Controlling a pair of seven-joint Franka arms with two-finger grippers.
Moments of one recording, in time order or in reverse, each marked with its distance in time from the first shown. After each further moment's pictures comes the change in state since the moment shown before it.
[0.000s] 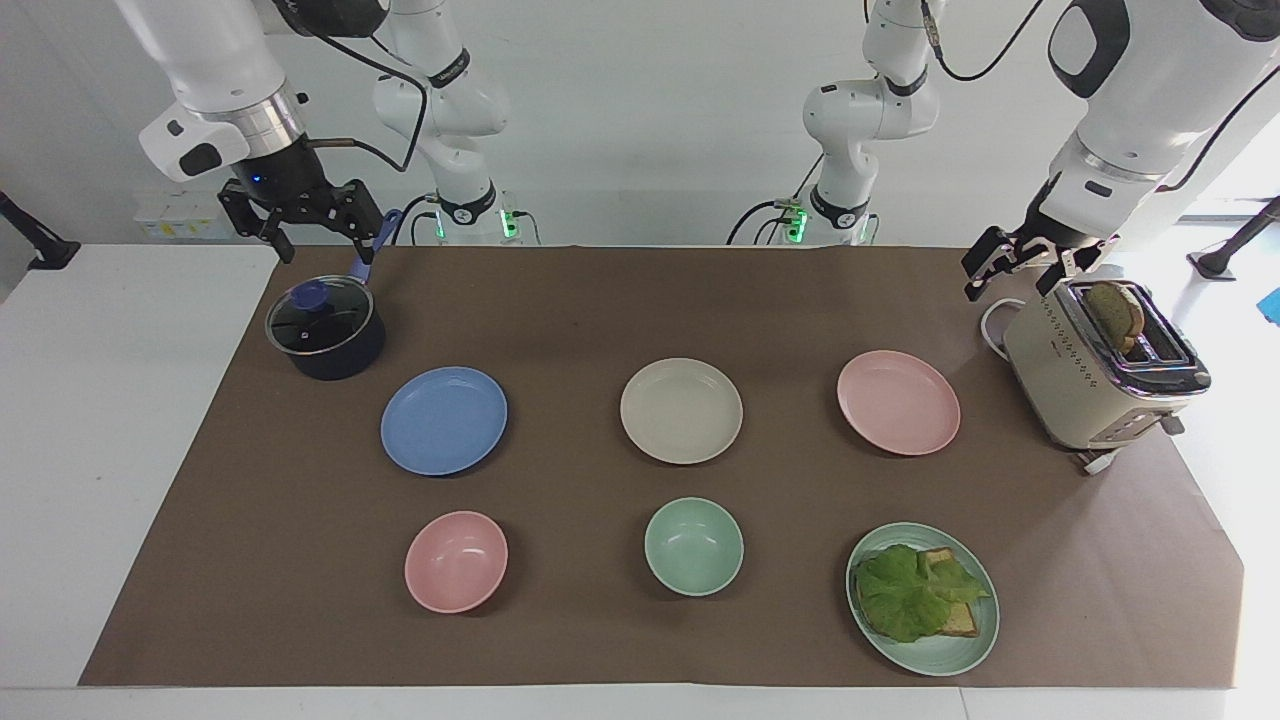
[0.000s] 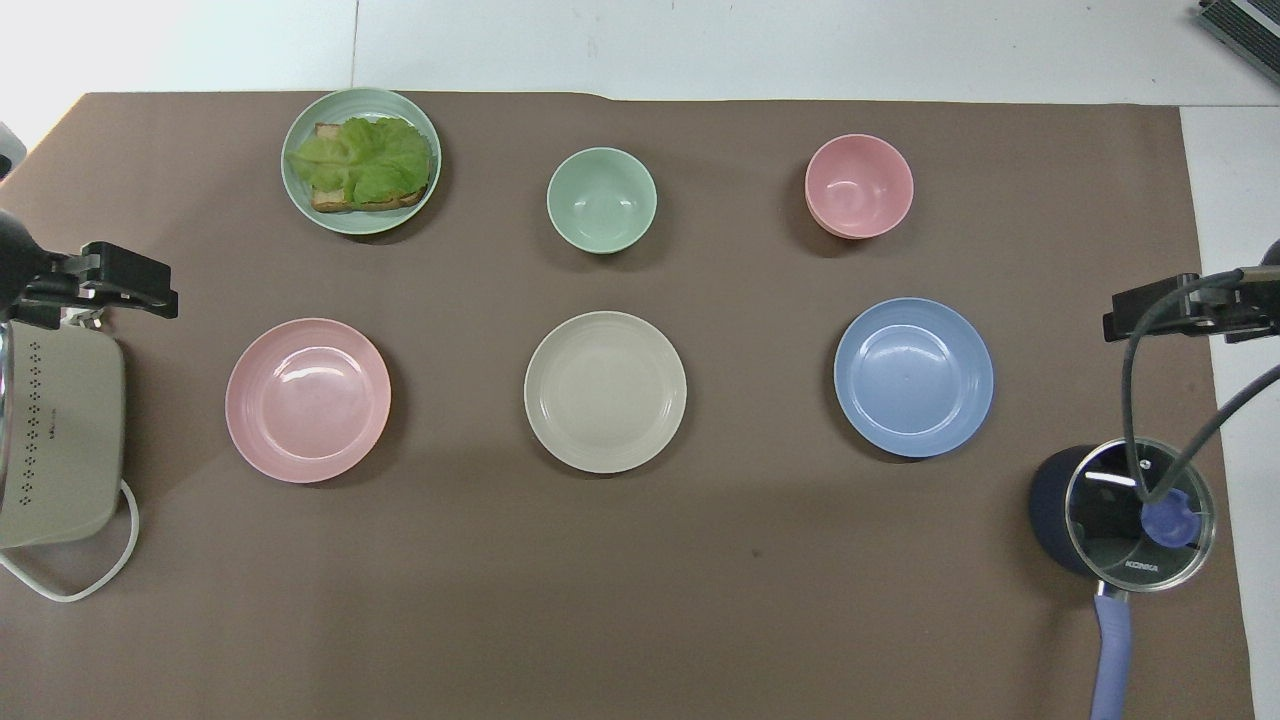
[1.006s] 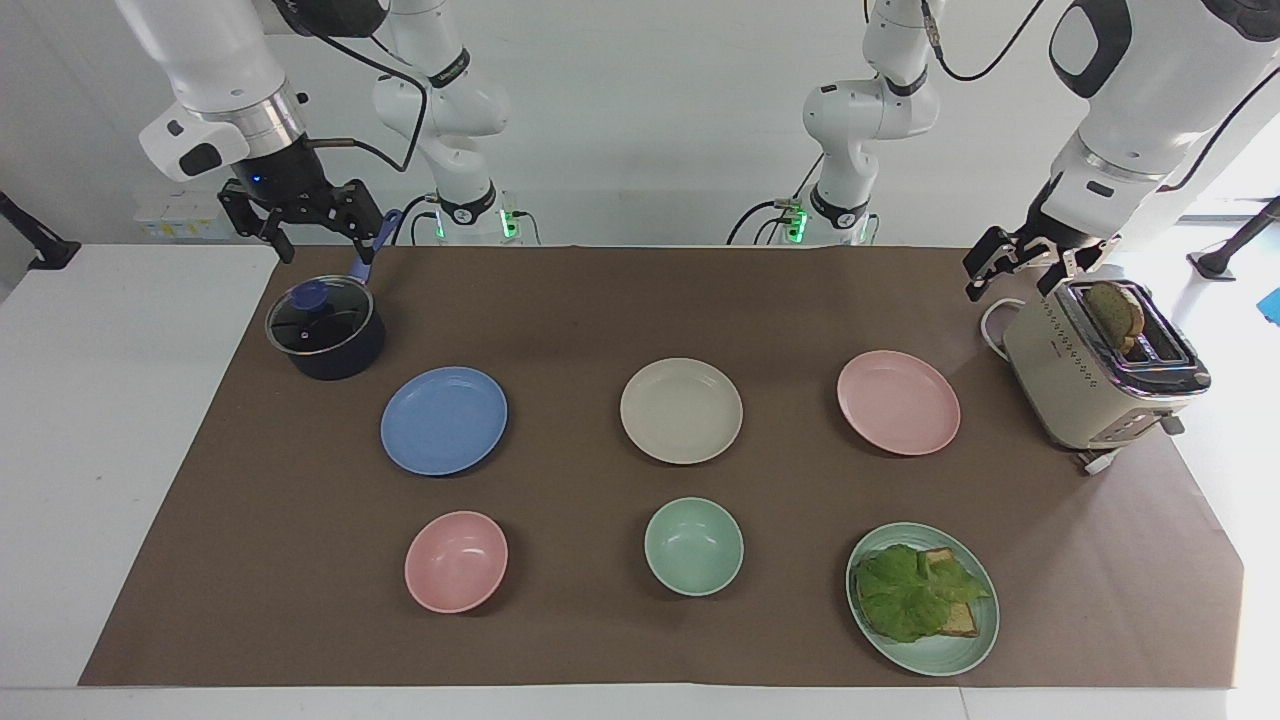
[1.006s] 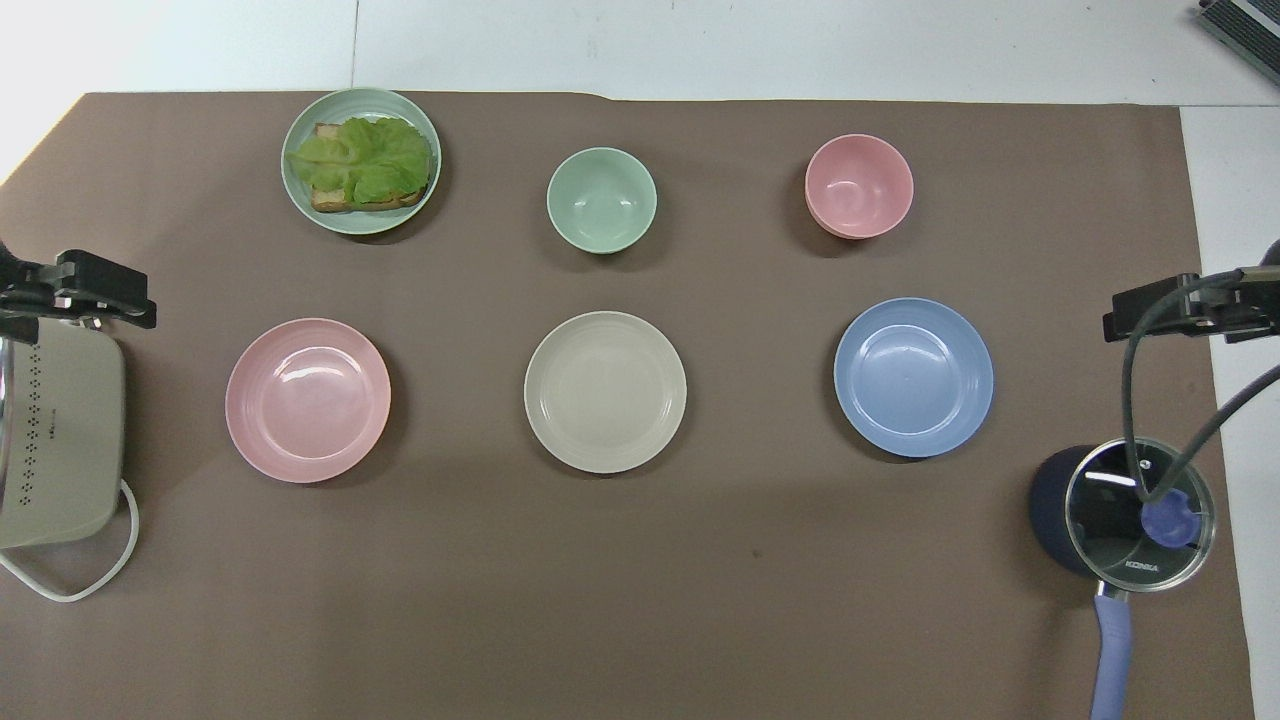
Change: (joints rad) left arm 0.045 -0.023 0.010 -0.041 0.000 -0.029 -0.001; right arm 0.000 0.000 0.000 0.000 0.000 0.000 0.000
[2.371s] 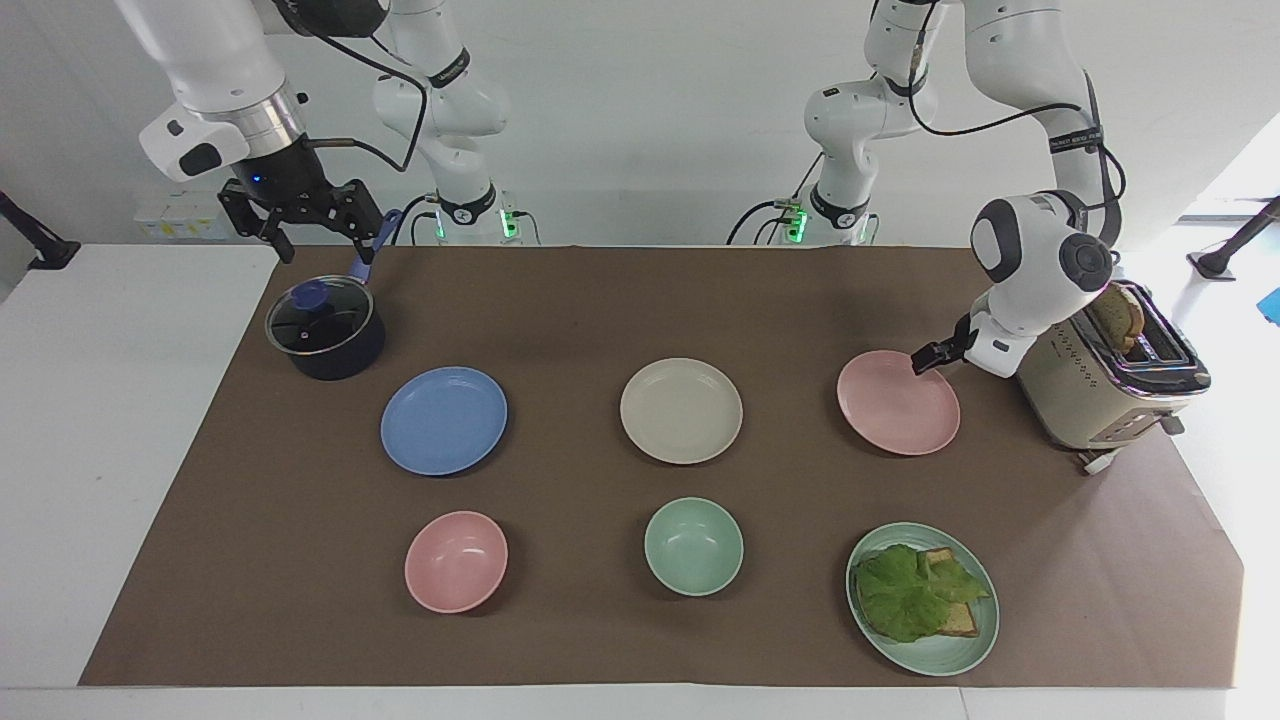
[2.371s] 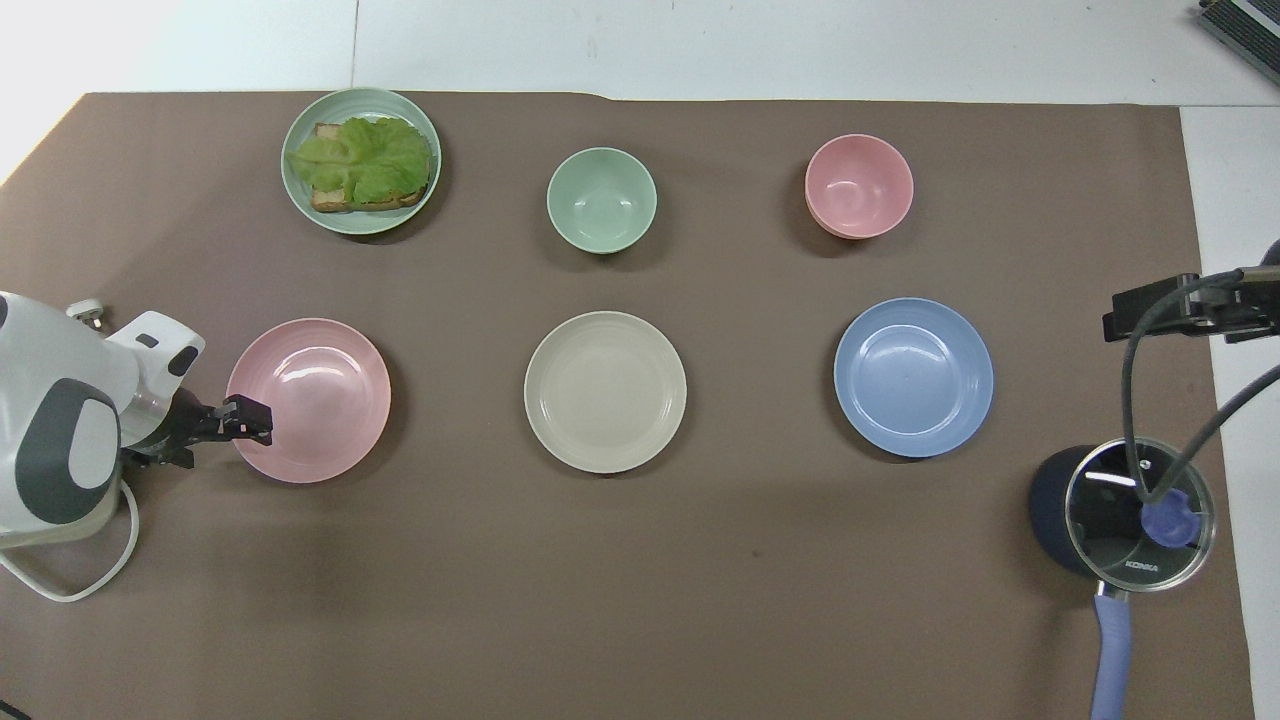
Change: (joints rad) left arm 0.082 0.064 0.005 -0.668 -0.003 0.576 -0.063; right arm 0.000 0.000 0.000 0.000 0.000 0.000 0.000
